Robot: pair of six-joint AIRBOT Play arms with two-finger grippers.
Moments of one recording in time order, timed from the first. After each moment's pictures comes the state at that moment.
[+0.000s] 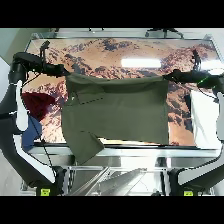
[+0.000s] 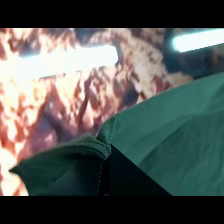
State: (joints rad) left arm 0.18 -1.92 1.92 -2.21 1.34 2.00; right arm -0.29 -1.80 1.56 -0.60 1.13 0.95
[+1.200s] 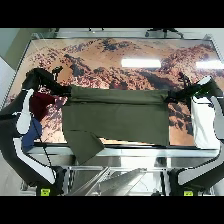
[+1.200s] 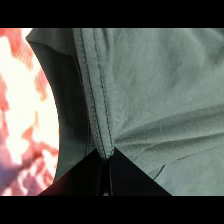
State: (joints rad) left arm 0.11 -1.86 1.60 -1.90 1.25 1.87; right arm -0.26 -1.81 1.43 -1.01 1.24 1.09
